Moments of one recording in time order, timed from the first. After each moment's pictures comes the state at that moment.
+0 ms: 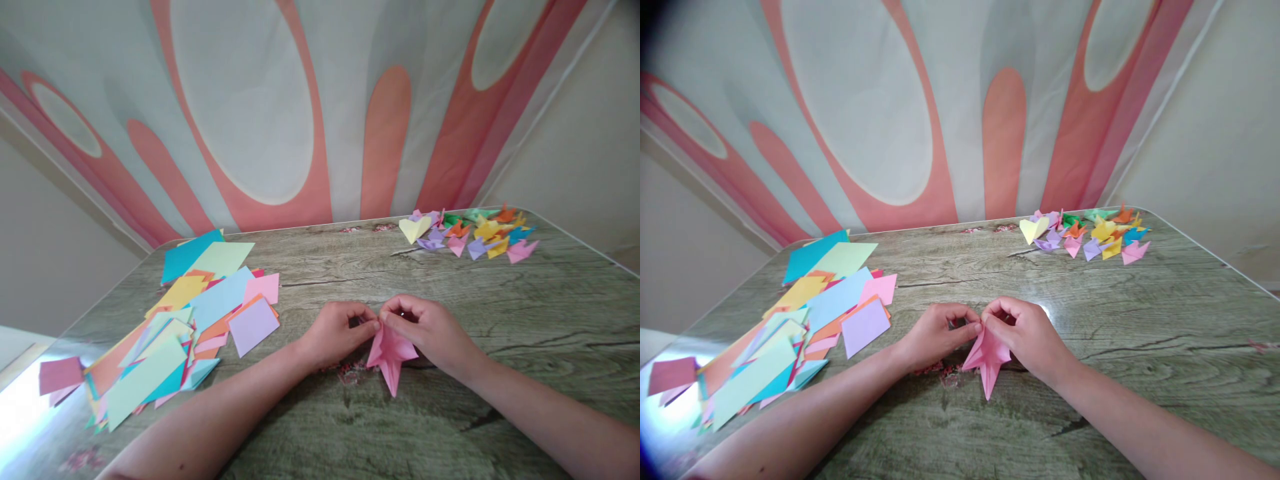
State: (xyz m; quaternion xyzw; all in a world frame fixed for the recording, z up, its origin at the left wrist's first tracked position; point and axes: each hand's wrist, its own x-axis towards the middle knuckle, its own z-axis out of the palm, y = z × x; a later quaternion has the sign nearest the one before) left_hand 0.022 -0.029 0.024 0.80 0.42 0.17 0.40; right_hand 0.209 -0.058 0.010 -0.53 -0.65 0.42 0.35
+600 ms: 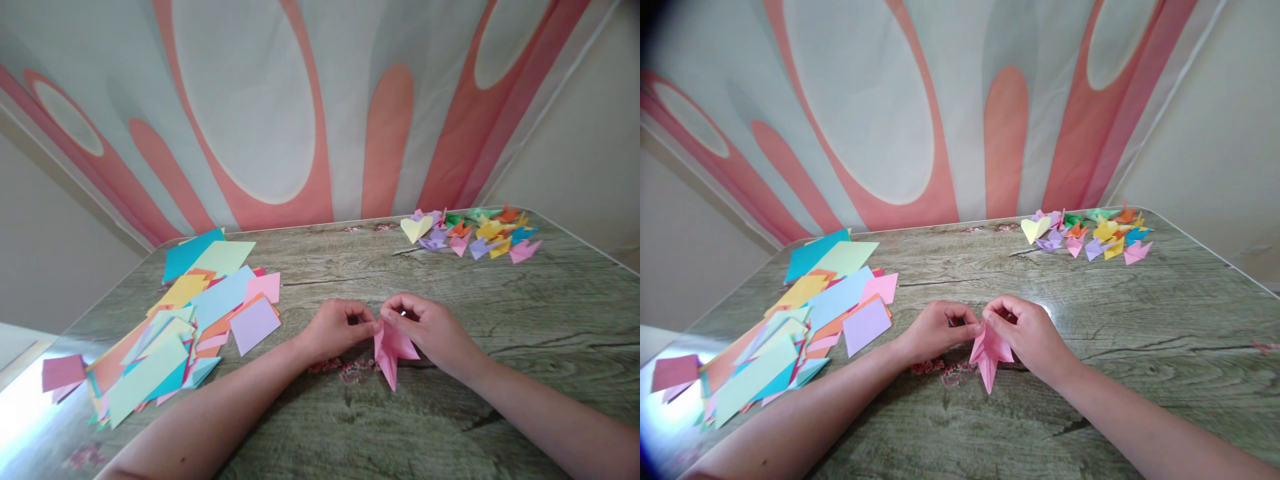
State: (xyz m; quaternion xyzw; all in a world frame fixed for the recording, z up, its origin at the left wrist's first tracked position) left_hand 0.018 -0.024 0.024 0.77 0.41 0.17 0.45; right_hand 0.208 -0.058 0.008 -0.53 -0.65 0.40 0.36
